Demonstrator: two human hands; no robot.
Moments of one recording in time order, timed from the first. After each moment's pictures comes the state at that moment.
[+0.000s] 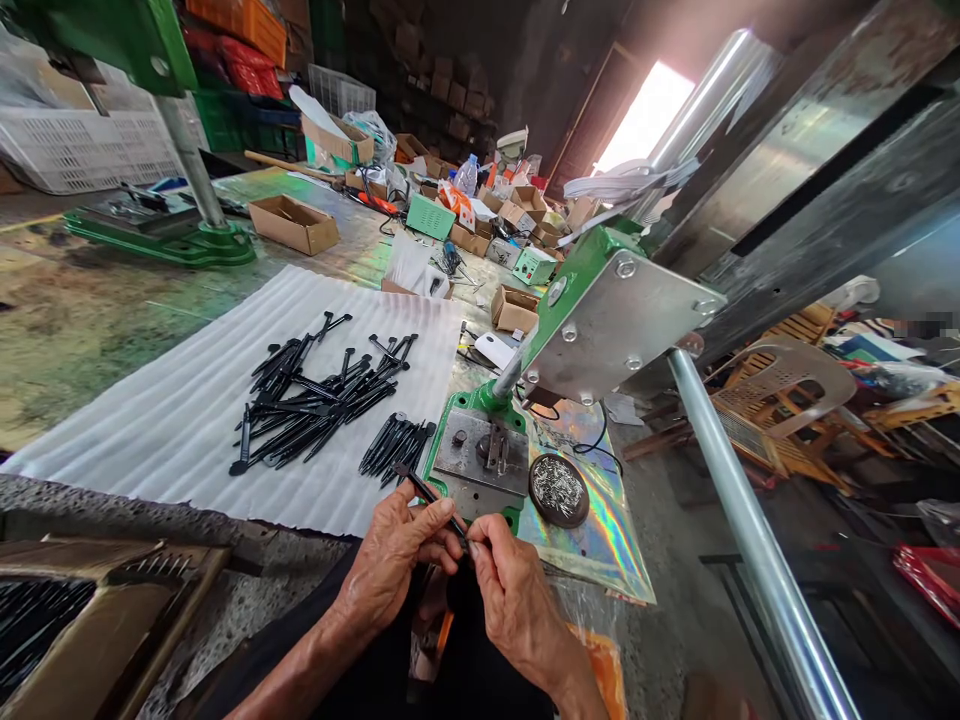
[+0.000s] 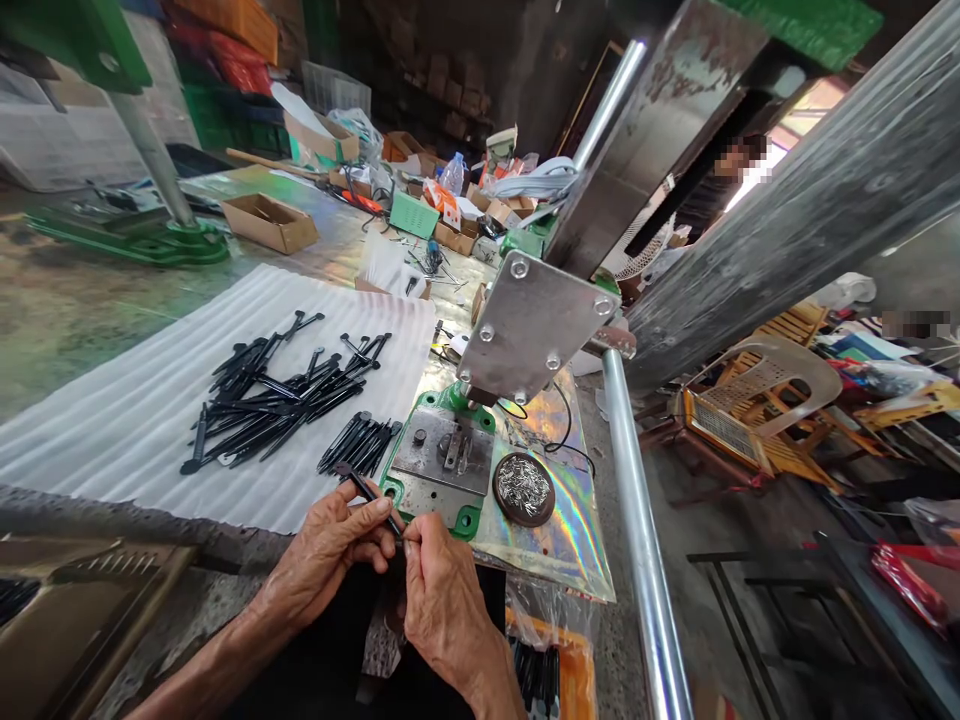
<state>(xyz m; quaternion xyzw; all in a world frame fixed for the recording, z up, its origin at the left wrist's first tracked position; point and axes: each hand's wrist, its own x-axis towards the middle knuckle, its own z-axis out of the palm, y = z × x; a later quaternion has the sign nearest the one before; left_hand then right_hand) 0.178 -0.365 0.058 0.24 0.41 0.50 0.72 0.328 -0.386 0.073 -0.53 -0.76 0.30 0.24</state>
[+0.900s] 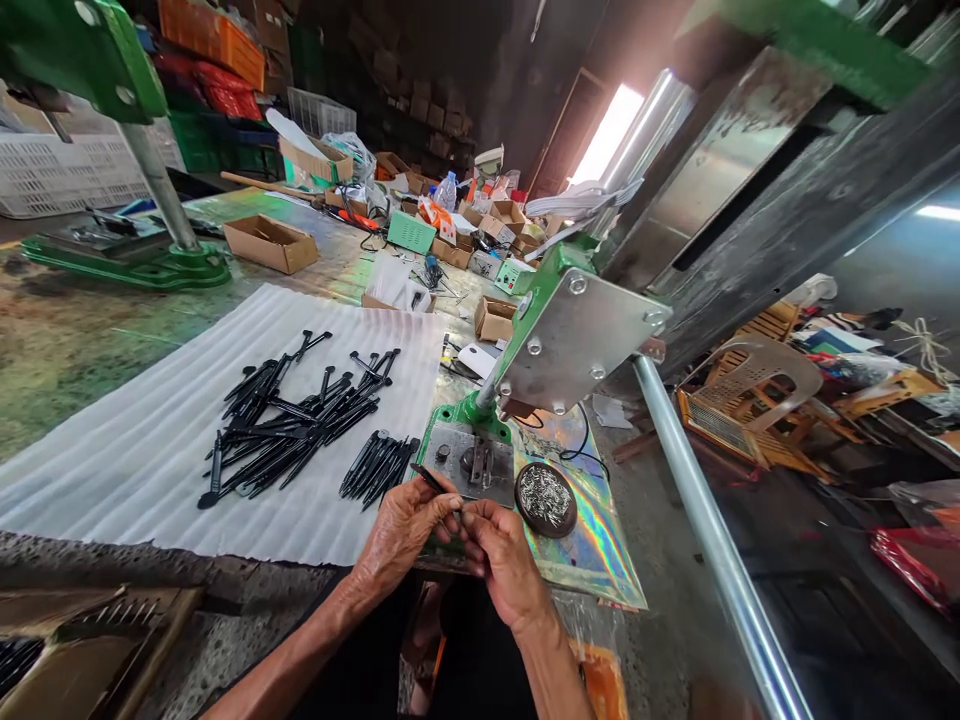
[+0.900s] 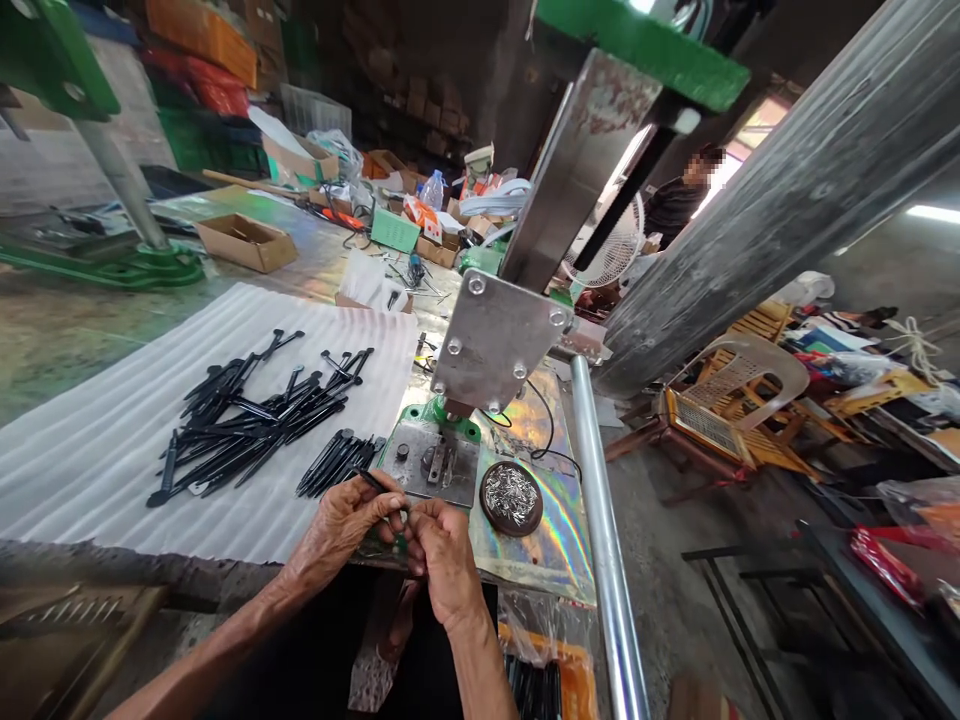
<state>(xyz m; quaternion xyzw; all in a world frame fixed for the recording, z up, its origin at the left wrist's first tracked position) 0.191 -0.324 0.051 0.42 0.44 0.48 0.63 0.324 -0.347 0.051 -0.48 -0.33 0.67 0.45</state>
